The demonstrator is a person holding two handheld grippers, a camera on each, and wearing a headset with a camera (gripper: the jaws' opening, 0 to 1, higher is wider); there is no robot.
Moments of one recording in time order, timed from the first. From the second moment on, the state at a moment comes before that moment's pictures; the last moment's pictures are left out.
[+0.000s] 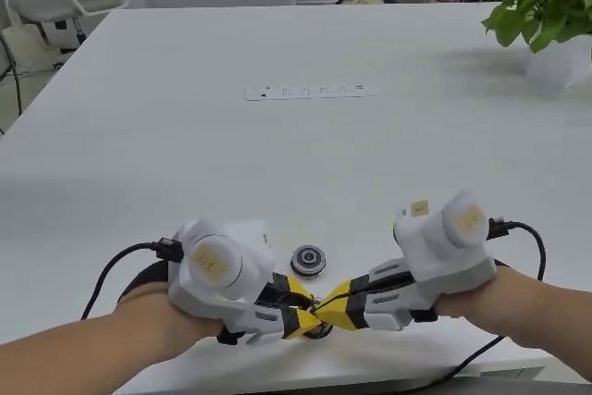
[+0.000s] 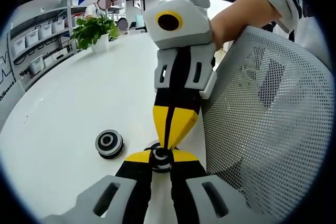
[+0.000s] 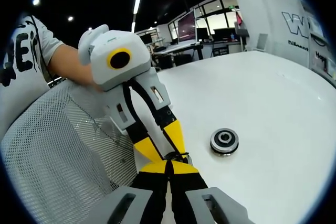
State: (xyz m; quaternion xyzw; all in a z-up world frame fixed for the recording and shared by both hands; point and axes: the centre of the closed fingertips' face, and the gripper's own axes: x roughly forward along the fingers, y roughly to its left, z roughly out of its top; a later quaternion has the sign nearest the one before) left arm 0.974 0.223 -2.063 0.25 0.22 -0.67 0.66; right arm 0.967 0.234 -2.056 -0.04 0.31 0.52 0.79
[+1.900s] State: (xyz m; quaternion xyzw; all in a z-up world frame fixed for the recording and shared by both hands) left arm 0.963 0.246 -2.000 0.19 0.21 -0.67 0.69; right arm 0.977 0.229 -2.042 -0.02 0.28 0.52 0.81
